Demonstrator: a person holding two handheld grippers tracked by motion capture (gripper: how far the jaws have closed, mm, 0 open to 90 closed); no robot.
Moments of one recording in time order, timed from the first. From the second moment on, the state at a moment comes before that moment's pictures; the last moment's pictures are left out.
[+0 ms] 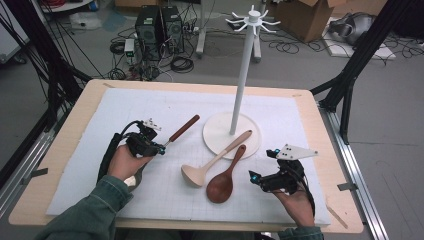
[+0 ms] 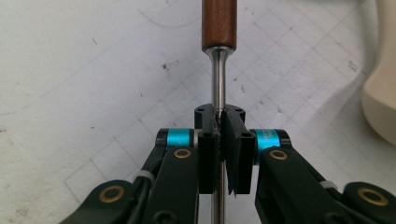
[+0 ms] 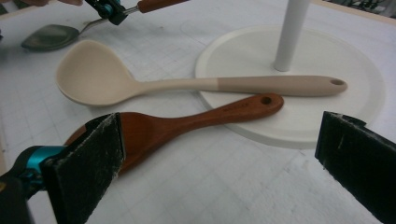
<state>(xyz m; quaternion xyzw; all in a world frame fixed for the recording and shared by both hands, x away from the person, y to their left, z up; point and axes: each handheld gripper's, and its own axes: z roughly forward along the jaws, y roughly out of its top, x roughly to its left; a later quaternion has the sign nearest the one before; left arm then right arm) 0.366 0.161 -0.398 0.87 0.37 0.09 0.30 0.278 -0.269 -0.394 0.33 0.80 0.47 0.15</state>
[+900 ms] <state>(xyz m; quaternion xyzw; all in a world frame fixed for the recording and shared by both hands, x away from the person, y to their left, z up) 0.330 0.175 -0.351 0.85 0.31 0.12 0.41 0.299 -0.186 -0.342 0.28 0.82 0.49 0.11</state>
